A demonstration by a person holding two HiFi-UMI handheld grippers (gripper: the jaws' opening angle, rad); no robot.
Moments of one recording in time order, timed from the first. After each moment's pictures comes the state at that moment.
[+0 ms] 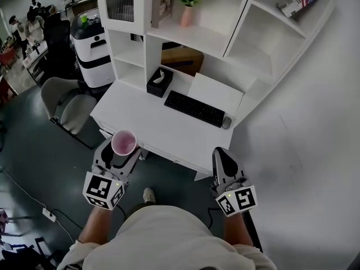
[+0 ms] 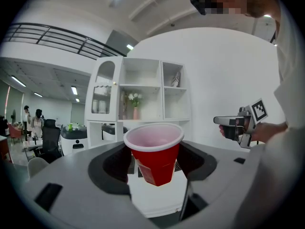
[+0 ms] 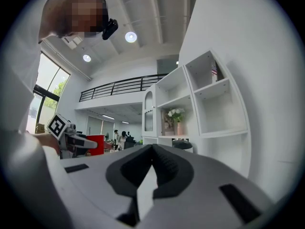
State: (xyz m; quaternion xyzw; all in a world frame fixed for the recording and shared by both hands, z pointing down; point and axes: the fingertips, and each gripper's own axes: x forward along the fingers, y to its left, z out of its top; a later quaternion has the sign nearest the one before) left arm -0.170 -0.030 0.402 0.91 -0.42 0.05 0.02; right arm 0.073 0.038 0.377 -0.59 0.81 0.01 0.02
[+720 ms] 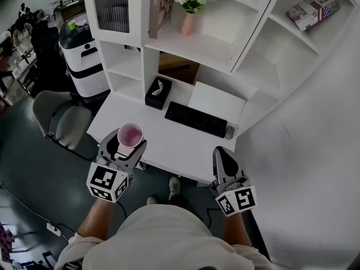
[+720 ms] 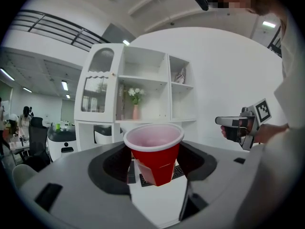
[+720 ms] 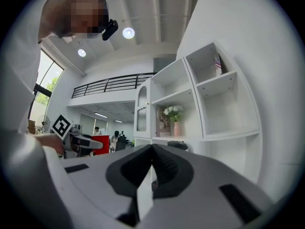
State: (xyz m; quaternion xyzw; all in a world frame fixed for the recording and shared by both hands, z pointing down) left arm -0.163 -0.174 0.396 0.93 -0.37 0.05 0.03; right arm 0.053 -0.076 0.370 -0.62 0.78 0.02 0.02
